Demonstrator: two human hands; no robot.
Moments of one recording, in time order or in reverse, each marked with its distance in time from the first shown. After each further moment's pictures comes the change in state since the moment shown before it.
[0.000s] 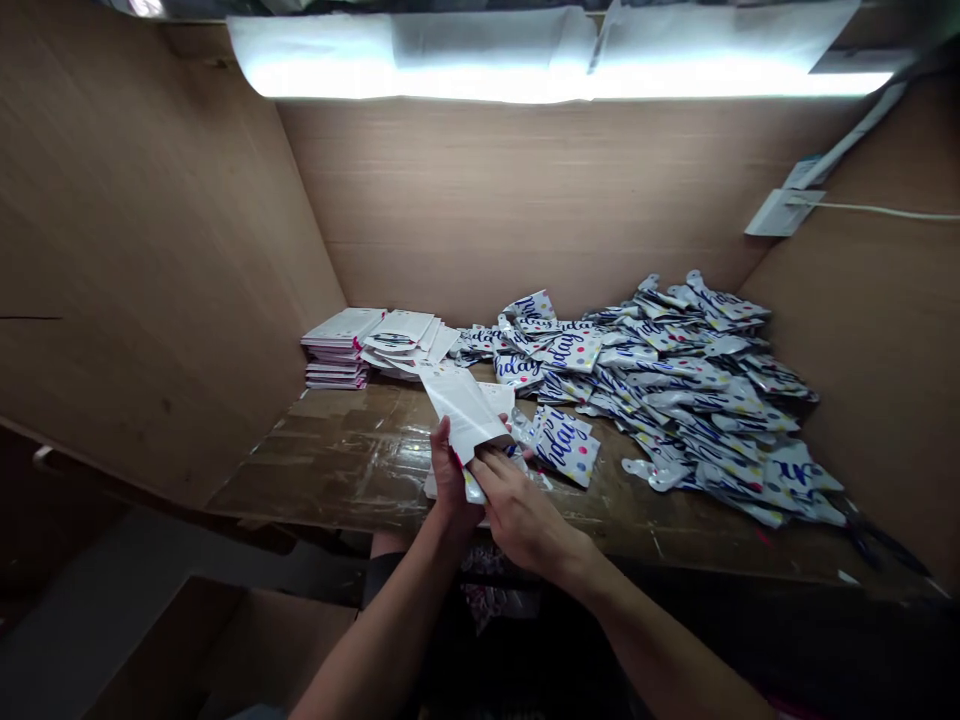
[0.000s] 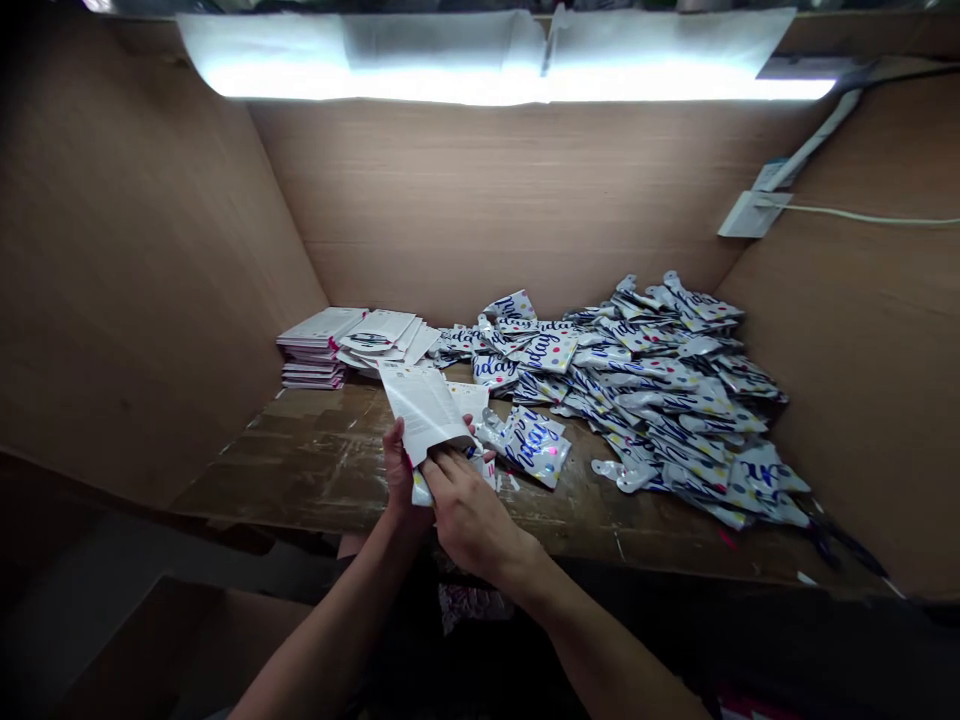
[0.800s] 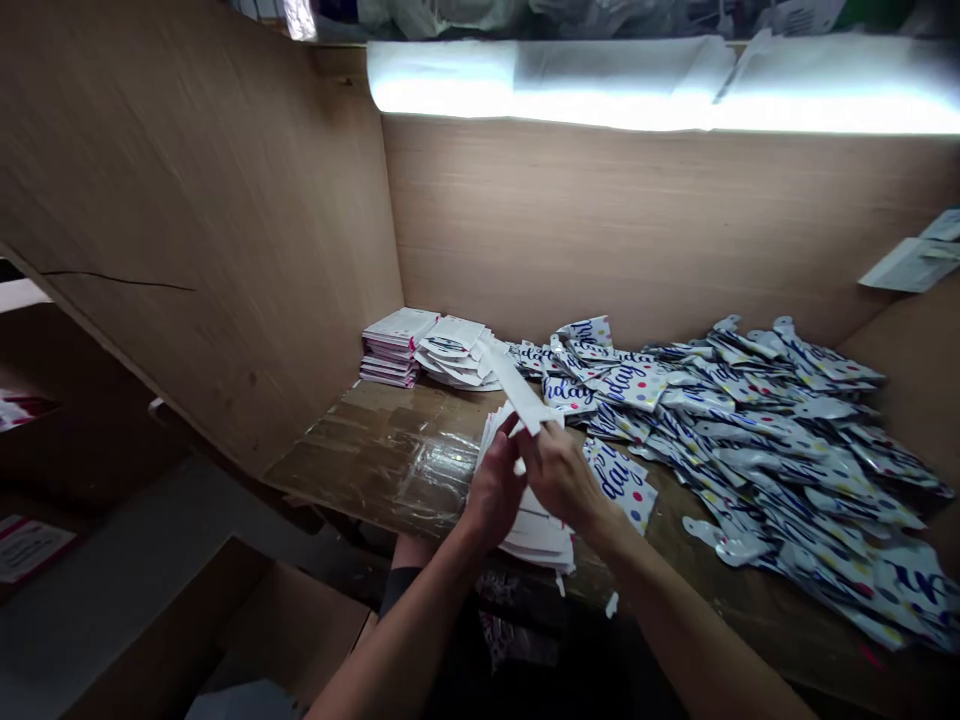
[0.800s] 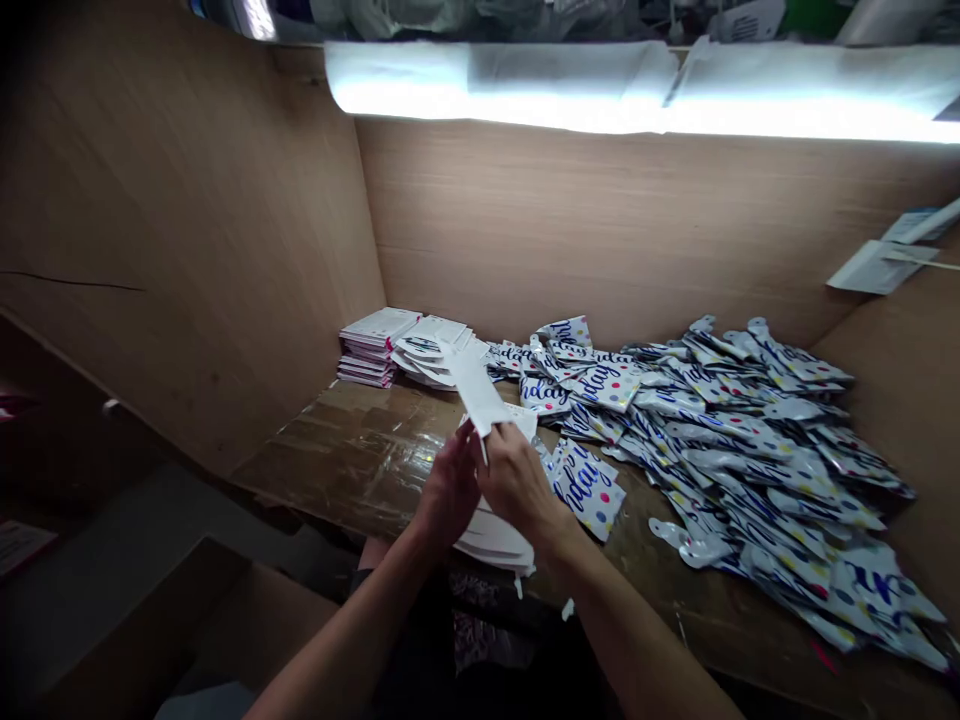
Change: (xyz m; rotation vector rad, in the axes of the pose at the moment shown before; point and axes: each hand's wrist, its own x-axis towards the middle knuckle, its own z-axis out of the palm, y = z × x) left_hand -0.007 0.013 -0.017 0.336 0.072 0.296; right_hand 0.084 0.040 0.007 -0.218 0.159 0.046
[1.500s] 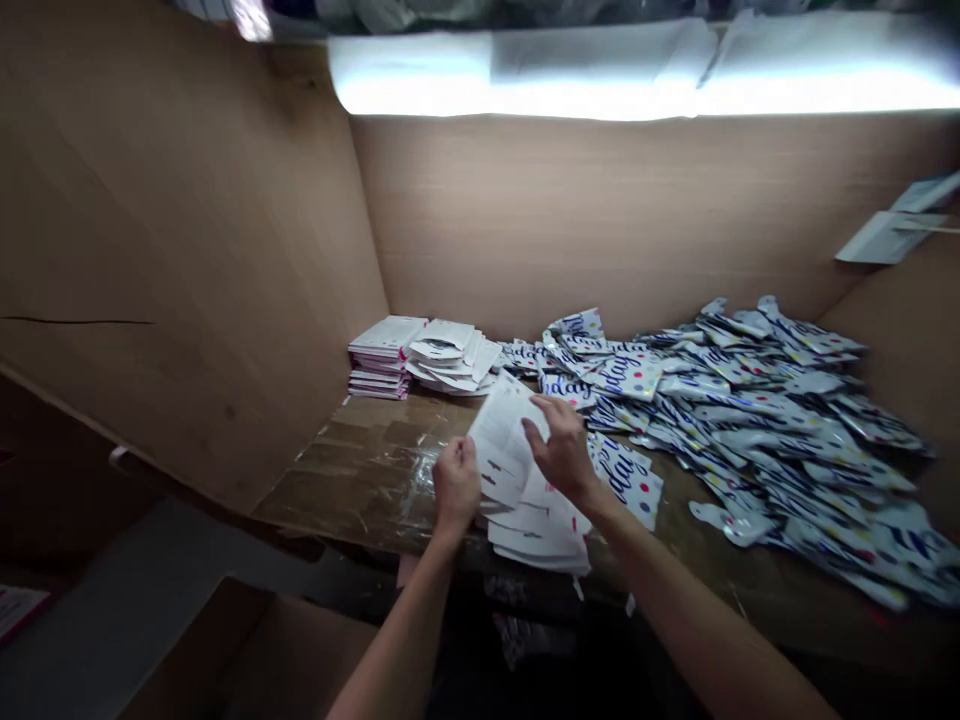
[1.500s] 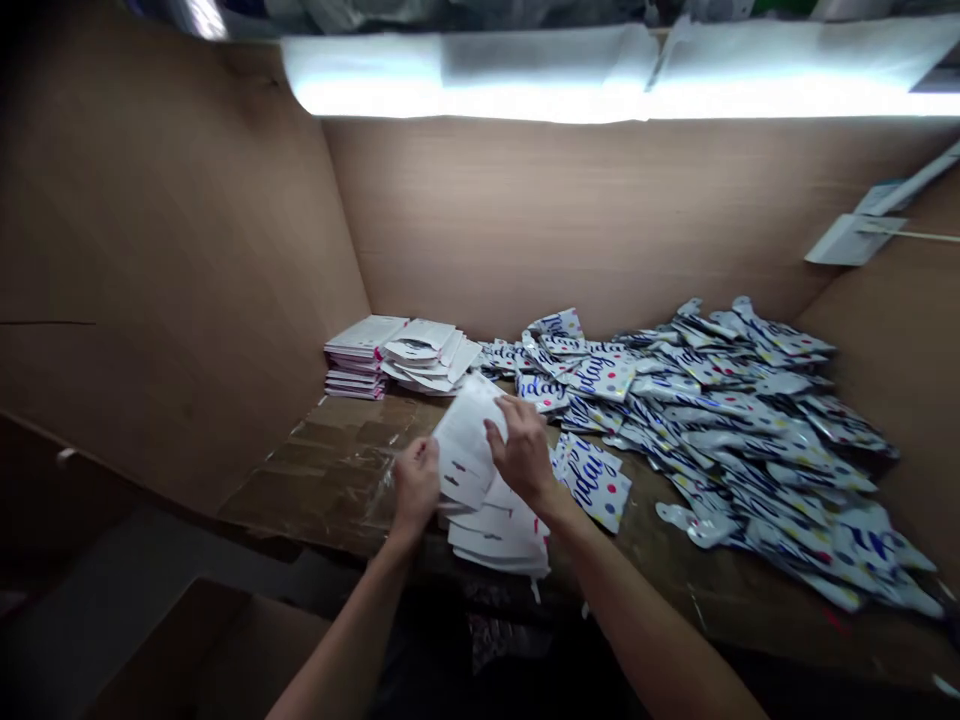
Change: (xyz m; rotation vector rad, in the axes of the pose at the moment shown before) left_hand 0.039 0.019 -0.080 1.009 0.416 0.303; right_hand 0.020 0.046 0.057 0.162 0.242 0.183
